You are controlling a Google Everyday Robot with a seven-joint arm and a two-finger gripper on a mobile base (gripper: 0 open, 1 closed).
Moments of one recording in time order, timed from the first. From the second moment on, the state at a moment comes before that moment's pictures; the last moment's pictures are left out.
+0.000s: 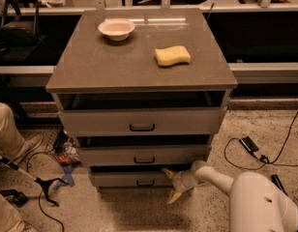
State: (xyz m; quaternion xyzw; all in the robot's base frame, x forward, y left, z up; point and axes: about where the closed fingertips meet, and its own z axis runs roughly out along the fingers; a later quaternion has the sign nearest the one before) arm 0.589 -0.097 0.170 -0.74 0.58 0.16 0.31
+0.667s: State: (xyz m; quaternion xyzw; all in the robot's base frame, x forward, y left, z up) arm 0.567 -0.100 0.203 -0.74 0.56 0.18 0.34
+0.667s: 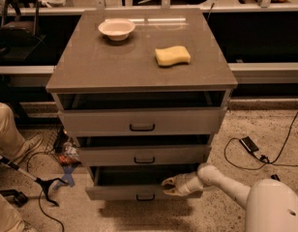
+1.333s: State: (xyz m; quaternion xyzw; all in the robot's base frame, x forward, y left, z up) arm 0.552 -0.112 0.215 -0.73 0.55 0.19 0.36
